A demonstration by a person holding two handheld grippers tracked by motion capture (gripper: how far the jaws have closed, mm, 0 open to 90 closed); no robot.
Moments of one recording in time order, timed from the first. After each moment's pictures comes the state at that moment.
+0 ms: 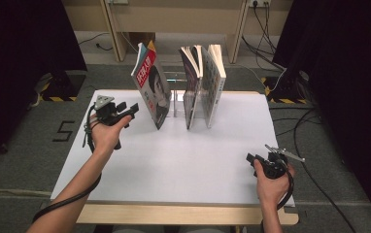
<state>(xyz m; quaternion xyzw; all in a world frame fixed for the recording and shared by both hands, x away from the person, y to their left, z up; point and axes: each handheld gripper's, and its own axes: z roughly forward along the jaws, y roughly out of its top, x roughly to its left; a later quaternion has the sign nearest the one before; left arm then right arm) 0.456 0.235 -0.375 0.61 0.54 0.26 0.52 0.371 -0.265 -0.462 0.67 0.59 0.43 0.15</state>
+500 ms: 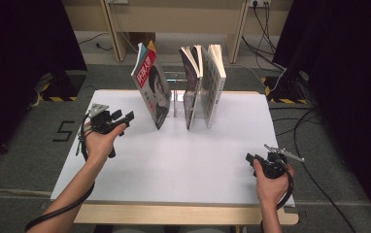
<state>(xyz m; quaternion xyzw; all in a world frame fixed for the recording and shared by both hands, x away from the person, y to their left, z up) 0.437 0.249 -0.388 0.61 0.54 0.26 0.52 0.370 -0.263 -0.461 0.67 0.59 0.43 0.15</state>
